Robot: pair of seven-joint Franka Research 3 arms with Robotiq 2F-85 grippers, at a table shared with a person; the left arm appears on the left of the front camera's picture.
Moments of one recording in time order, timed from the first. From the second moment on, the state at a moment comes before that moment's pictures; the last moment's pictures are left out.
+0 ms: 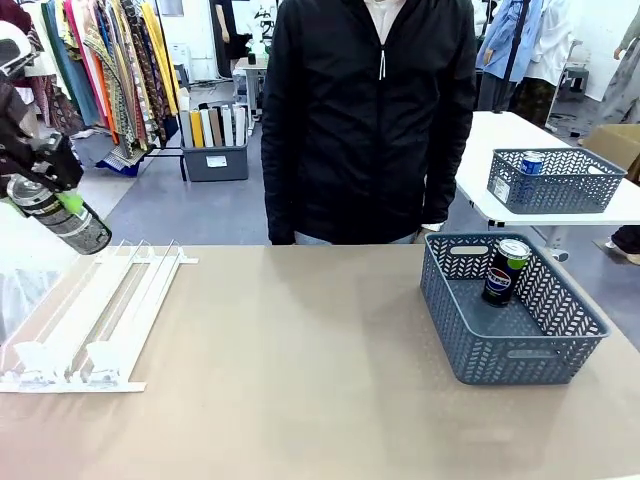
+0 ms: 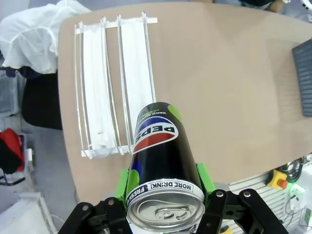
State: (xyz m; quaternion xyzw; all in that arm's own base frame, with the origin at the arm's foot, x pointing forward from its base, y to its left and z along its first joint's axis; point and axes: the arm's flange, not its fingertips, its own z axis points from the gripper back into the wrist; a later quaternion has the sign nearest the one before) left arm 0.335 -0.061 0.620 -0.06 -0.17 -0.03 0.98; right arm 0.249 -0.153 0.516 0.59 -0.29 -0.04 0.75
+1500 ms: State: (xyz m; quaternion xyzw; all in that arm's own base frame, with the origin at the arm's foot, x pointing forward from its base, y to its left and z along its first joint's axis) left arm 0.424 -0.366 0.486 -0.15 0.04 -0.24 0.96; right arm 0.249 -0.153 0.516 0.59 -0.29 -0.03 0.75
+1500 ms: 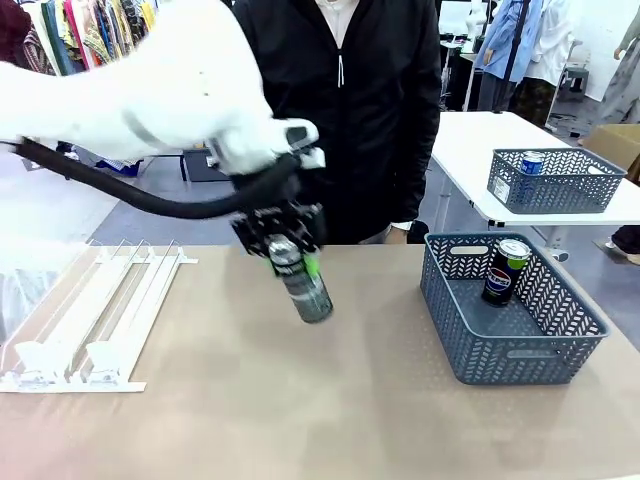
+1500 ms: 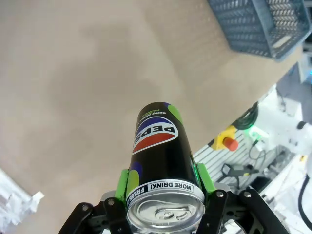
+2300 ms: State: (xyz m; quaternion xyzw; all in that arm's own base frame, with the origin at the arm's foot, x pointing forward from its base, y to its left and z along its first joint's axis) left arm 0.436 -0.407 0.402 -0.01 0.05 -0.23 0.97; right arm 0.249 -0.153 0.516 0.59 -0.29 -0.03 0.75
